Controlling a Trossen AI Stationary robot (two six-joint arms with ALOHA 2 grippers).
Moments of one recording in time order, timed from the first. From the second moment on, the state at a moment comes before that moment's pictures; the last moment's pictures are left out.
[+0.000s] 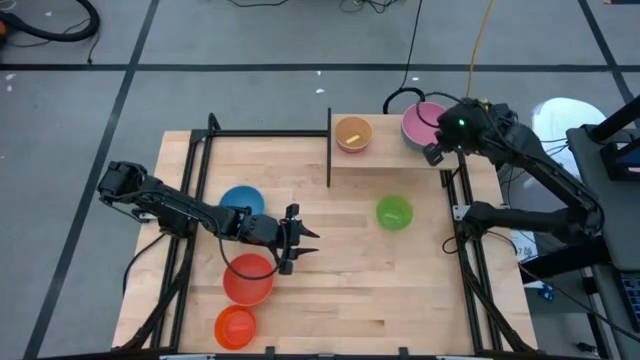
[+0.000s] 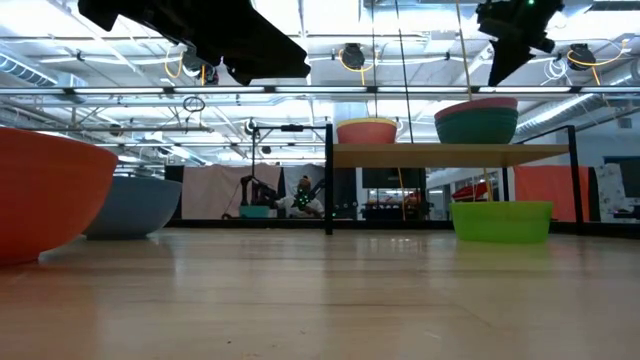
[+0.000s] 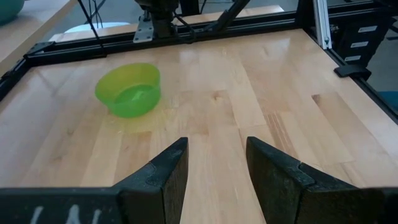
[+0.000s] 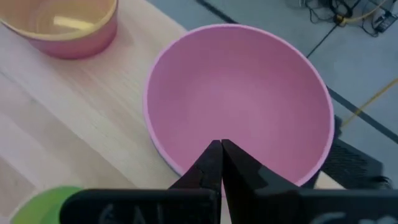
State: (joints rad) left arm -0.26 1.47 0.79 0.26 -0.17 0.02; right arm -0.70 0.93 1.16 -1.08 0.29 0.07
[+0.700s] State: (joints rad) left arm -0.26 1.47 0.79 0.26 -0.17 0.02; right arm -0.71 0.72 0.88 -0.85 0.31 0.11
